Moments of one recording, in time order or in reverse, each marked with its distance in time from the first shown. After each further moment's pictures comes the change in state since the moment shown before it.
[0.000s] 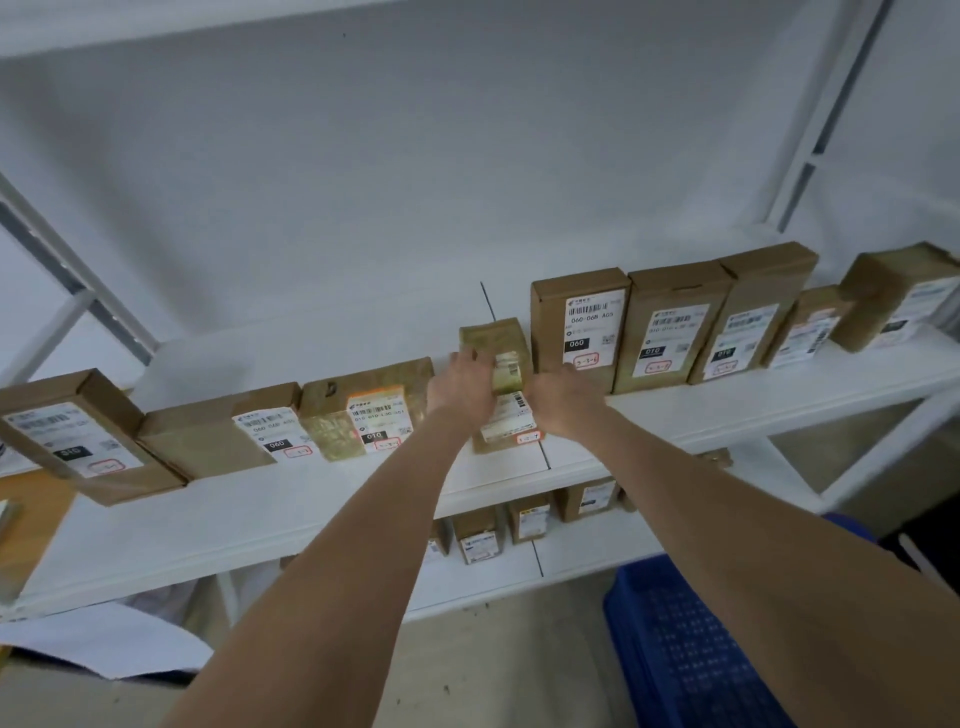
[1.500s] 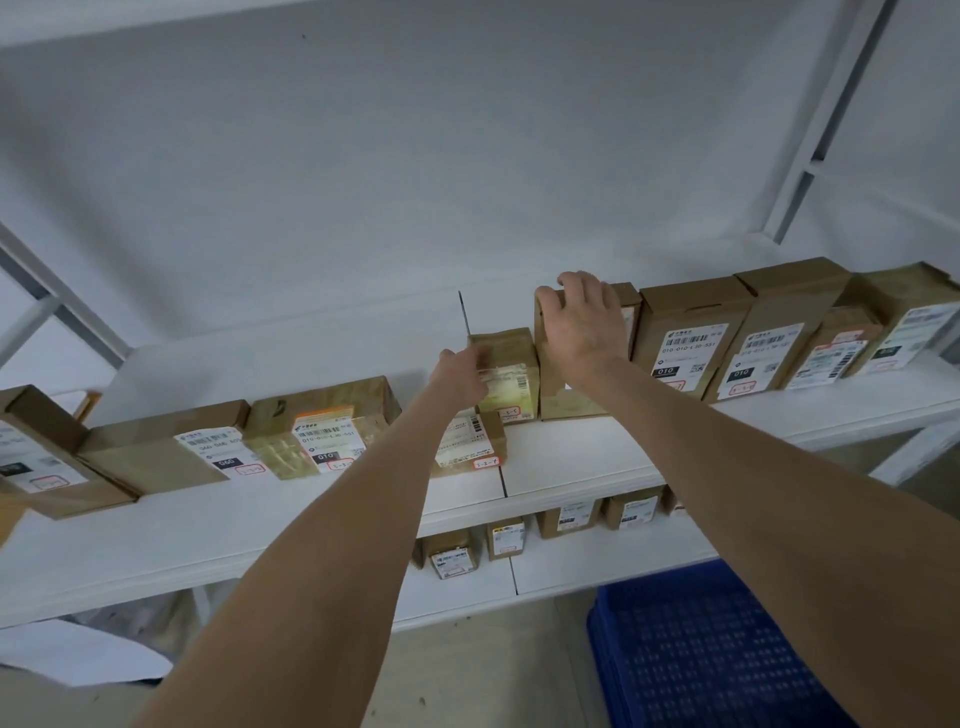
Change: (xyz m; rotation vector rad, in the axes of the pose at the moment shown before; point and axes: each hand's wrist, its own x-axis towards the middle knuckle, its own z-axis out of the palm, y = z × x) left_hand 0.073 0.041 0.010 -0.312 -0.221 -0.146; right_hand 0.032 0.082 -0.066 -0.169 0.343 -0.010
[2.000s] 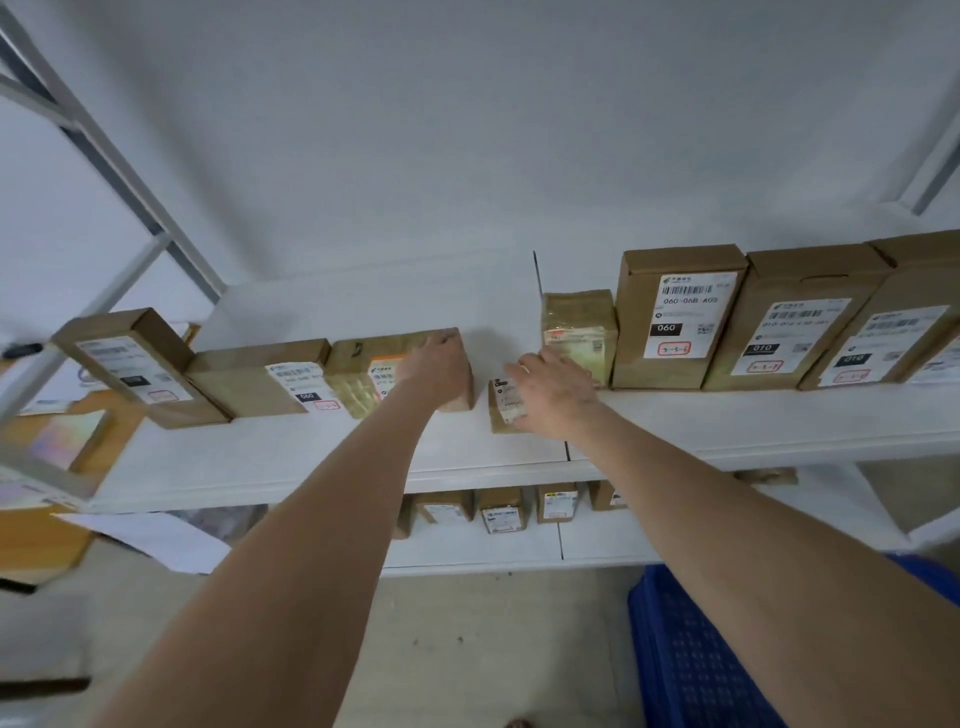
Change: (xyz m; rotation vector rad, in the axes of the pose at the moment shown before) left_hand -0.057 -0.094 -0.018 0.257 0.103 -0.167; right_hand -0.035 -0.107 0.056 0.093 -0.275 -0.419
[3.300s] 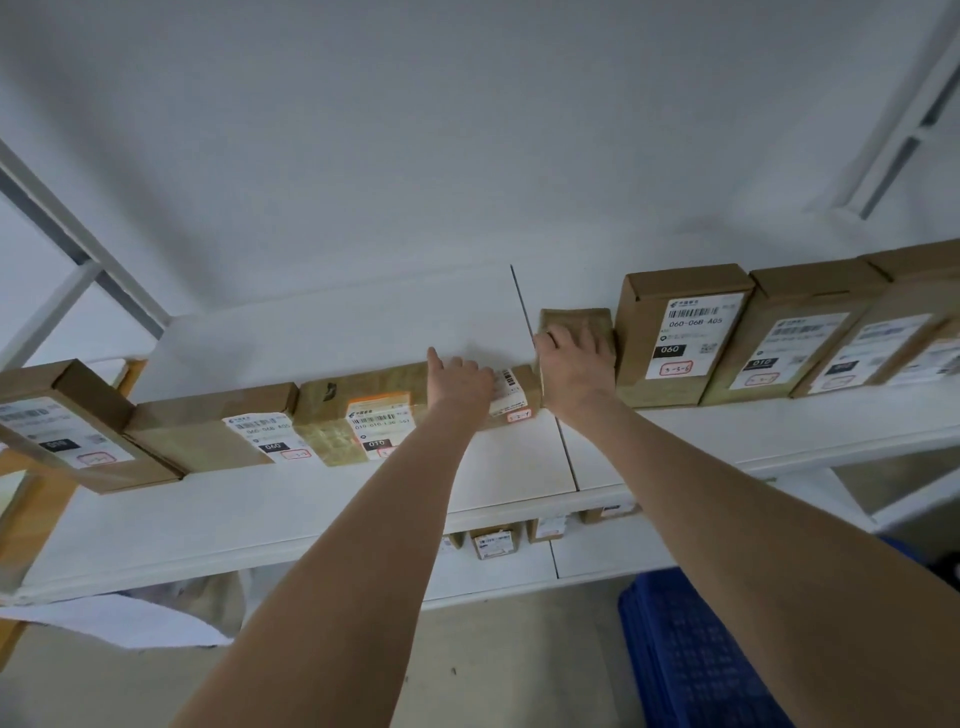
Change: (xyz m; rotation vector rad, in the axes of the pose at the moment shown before) left_hand 0.044 0.024 0.015 0.485 -0.093 0.211; right_hand 0.038 0.020 -0.016 0.175 0.027 0.455
